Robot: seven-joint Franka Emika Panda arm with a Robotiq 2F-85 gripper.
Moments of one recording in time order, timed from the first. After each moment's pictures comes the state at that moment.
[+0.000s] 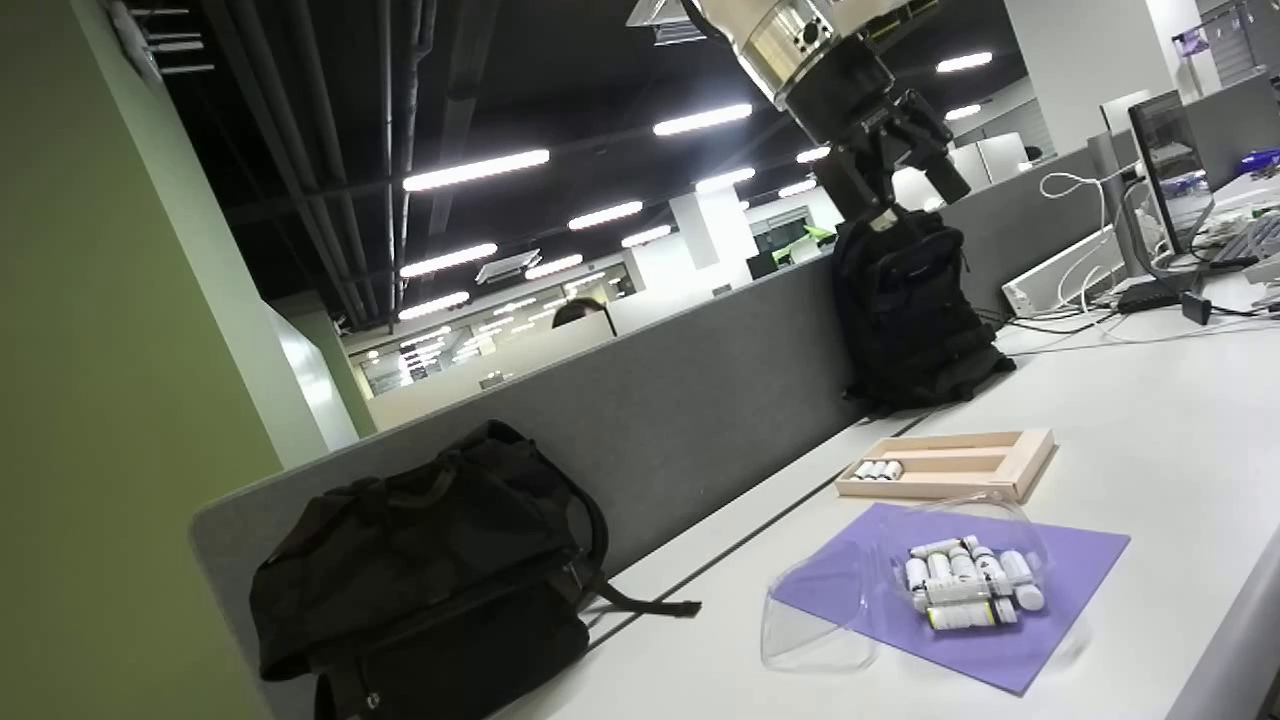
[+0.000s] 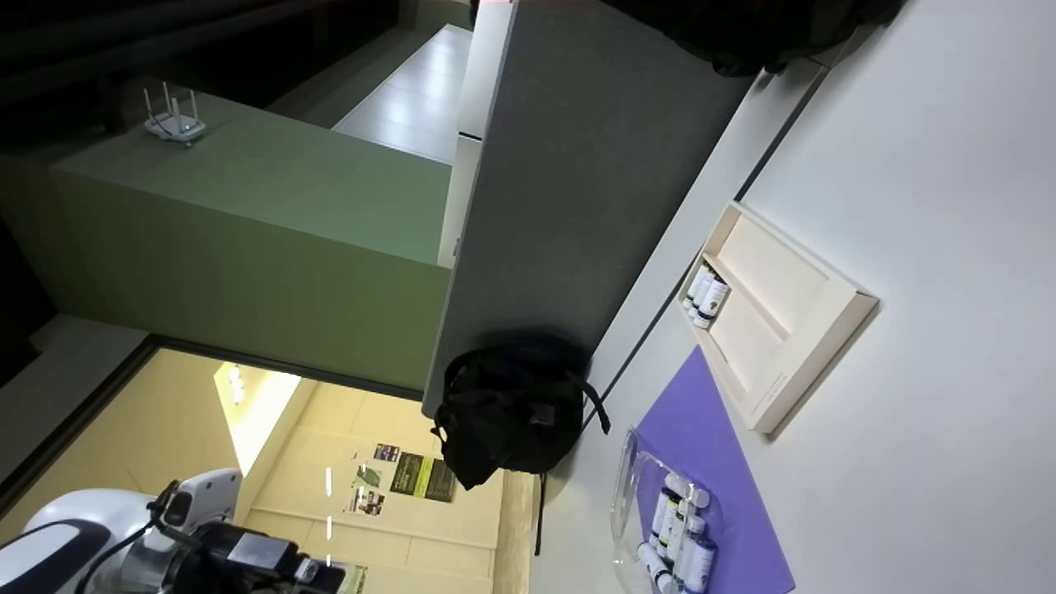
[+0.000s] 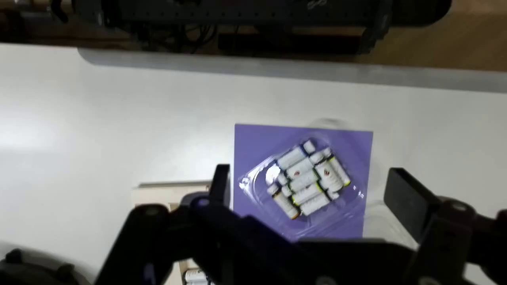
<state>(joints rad) 0.10 -0.43 0.34 -2.29 -0.02 1.67 0.36</state>
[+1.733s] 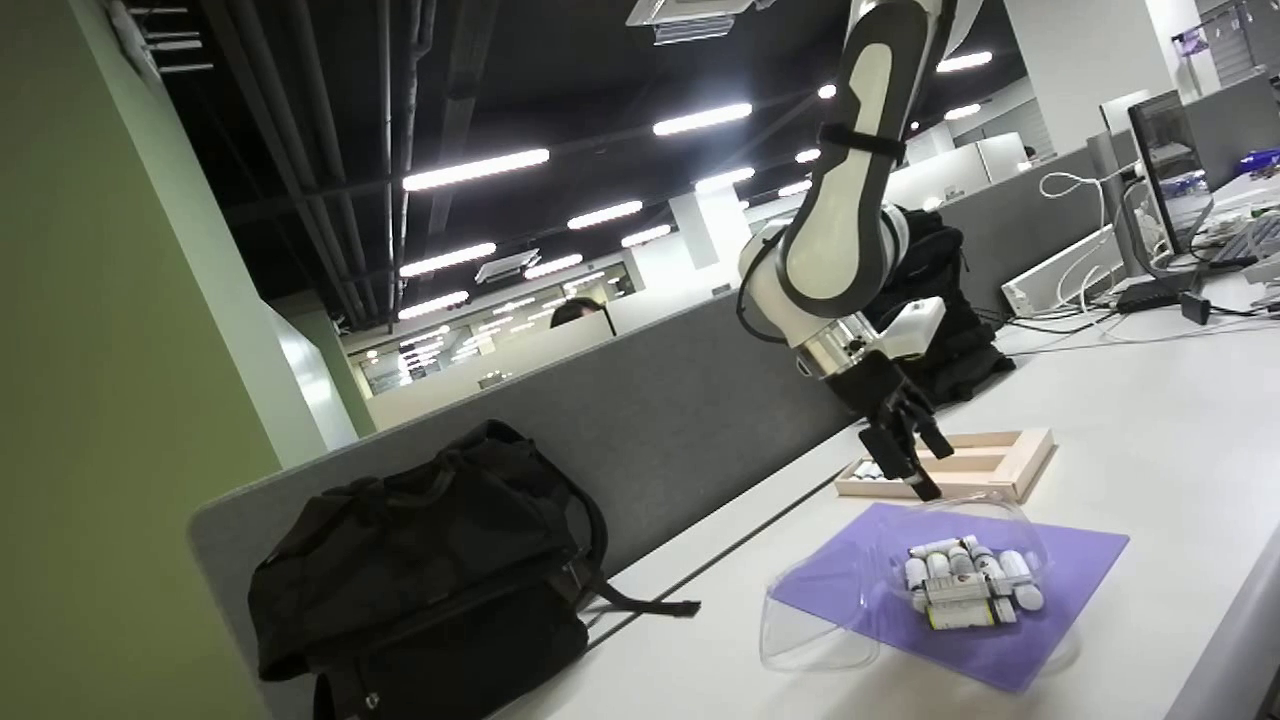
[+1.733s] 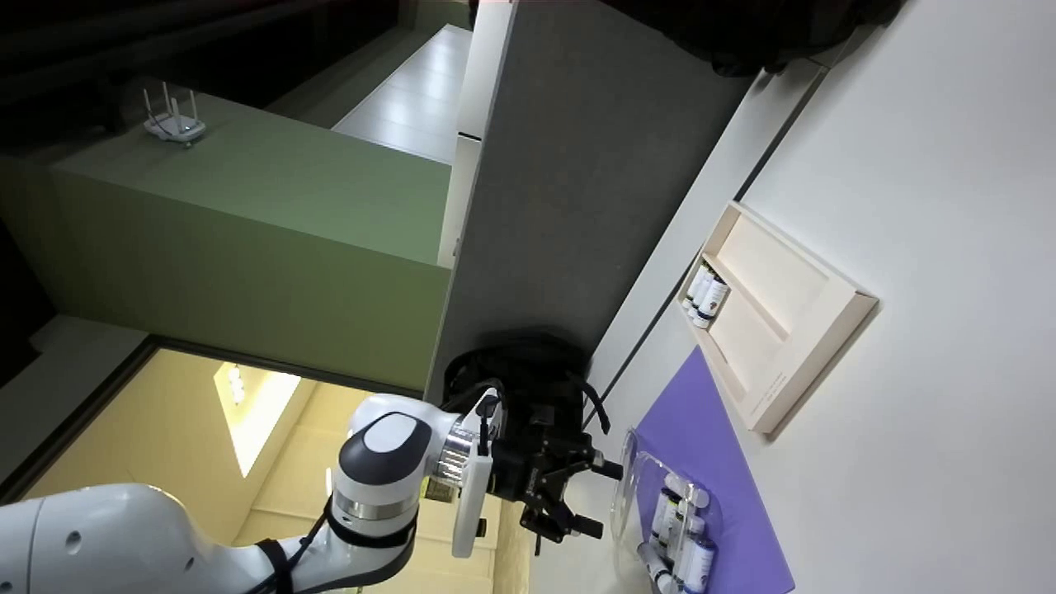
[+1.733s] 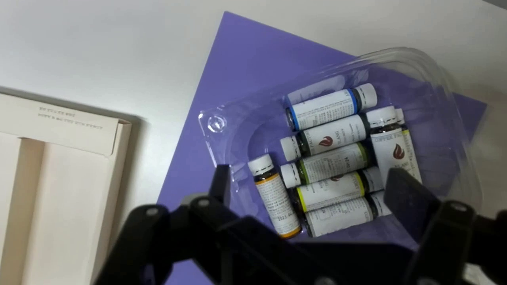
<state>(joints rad) 0.11 0.31 0.14 -2.23 -0.18 2.27 0.00</state>
